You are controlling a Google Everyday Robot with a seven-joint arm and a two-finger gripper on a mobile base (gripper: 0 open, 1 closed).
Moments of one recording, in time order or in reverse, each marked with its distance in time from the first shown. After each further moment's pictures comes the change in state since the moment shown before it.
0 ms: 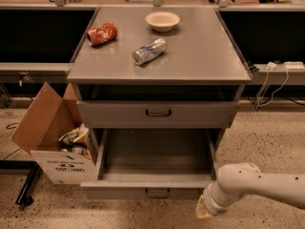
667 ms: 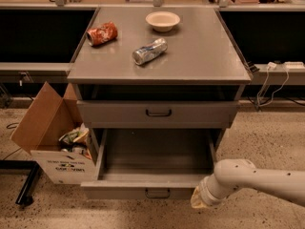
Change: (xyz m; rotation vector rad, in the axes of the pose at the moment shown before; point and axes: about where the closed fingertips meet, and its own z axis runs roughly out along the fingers) arm -0.004 -0.044 0.016 0.066 -0.055 -0.059
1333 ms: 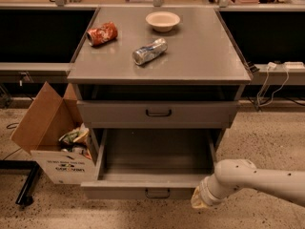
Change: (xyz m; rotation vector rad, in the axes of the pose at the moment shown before) arm 0.000 -0.001 0.000 0.000 -0.001 0.000
